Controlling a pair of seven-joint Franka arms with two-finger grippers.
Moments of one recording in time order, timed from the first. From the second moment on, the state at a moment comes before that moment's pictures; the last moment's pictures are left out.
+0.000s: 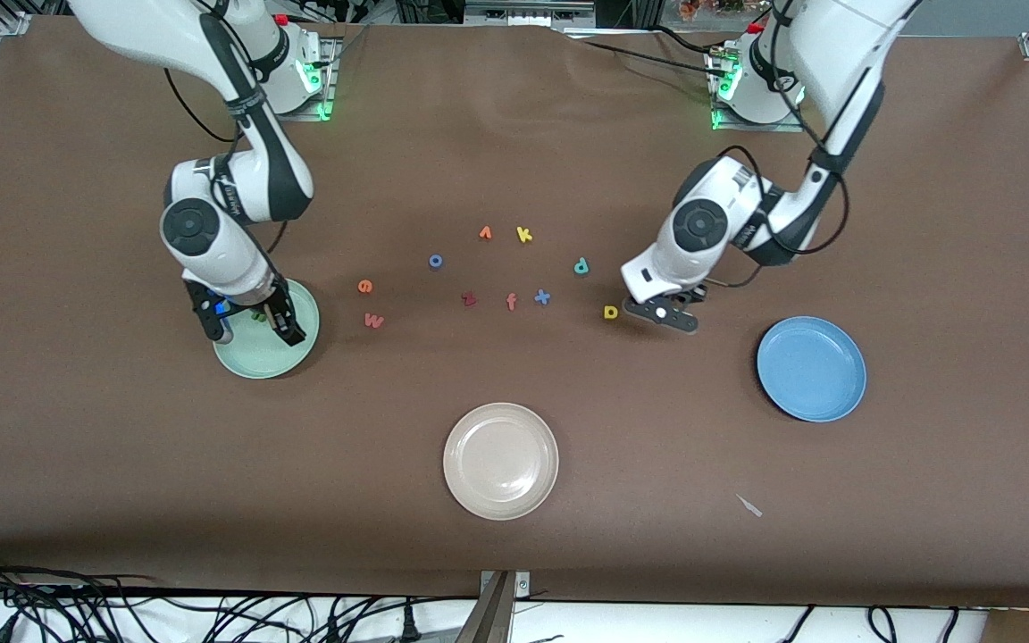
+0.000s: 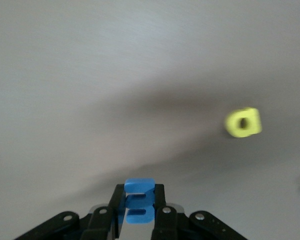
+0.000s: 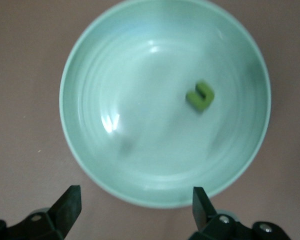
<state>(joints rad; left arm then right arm) -0.13 0.44 -0.32 -2.02 0.22 2.24 -0.23 0.41 0.36 -0.13 -2.14 0.01 2.51 1.47</state>
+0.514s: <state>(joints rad) 0.12 0.43 -0.31 -1.92 0.22 2.12 0.24 0.55 0.48 -0.12 -2.01 0.01 2.51 2.01</state>
